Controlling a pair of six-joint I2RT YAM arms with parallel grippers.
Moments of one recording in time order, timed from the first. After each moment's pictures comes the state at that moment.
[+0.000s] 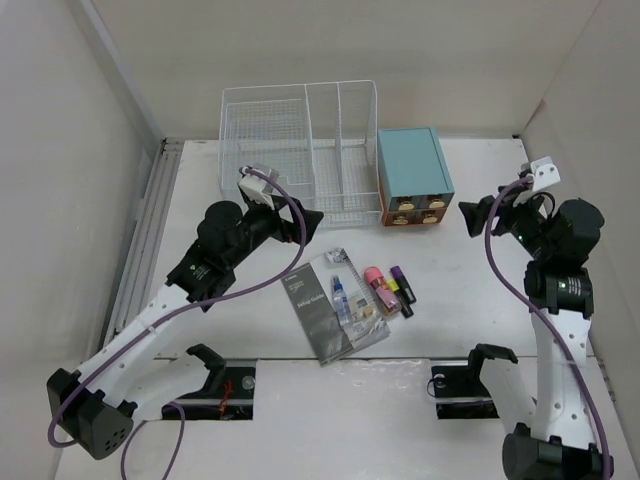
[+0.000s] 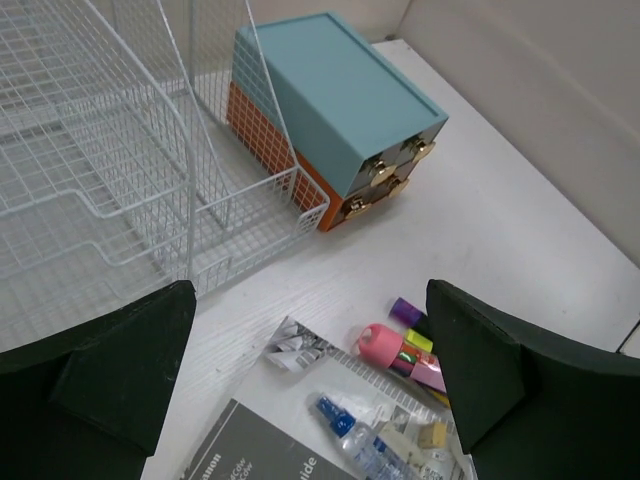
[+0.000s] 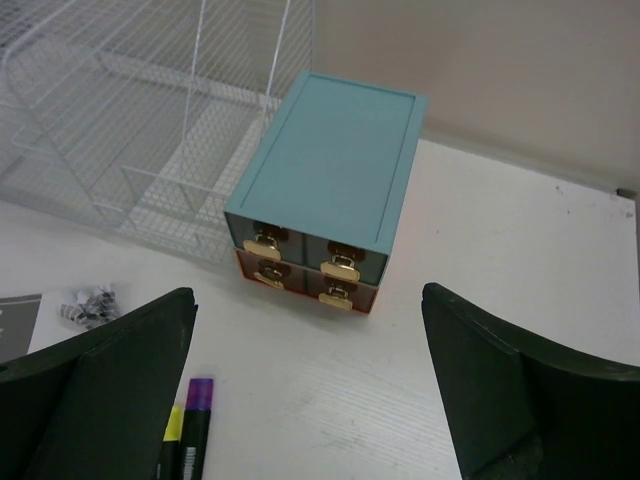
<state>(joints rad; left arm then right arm) -0.61 0.92 0.86 -0.01 0.08 -0.28 -0.20 0.73 0.94 -0.29 -0.57 -0.09</state>
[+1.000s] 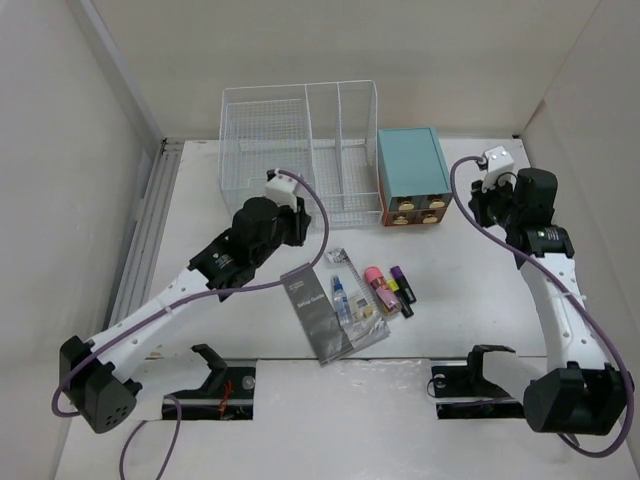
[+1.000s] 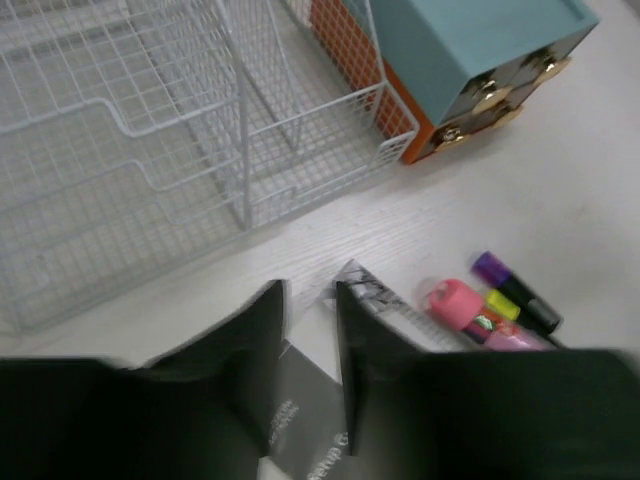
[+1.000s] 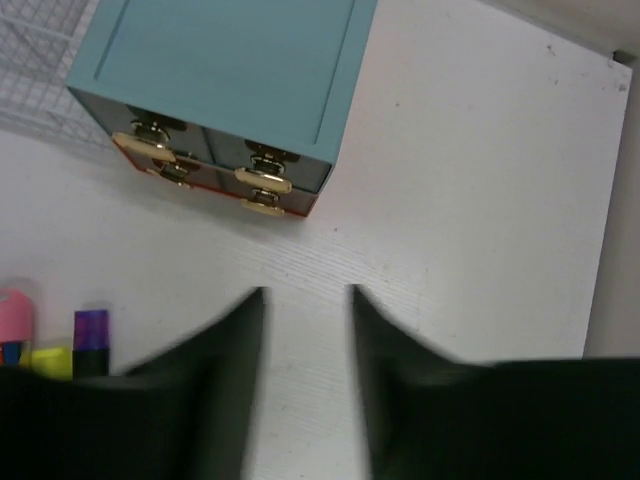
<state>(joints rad) -0.73 1.08 0.94 -0.21 -0.21 -0.24 -0.07 1.05 1.01 -0.43 -0.26 -0.32</state>
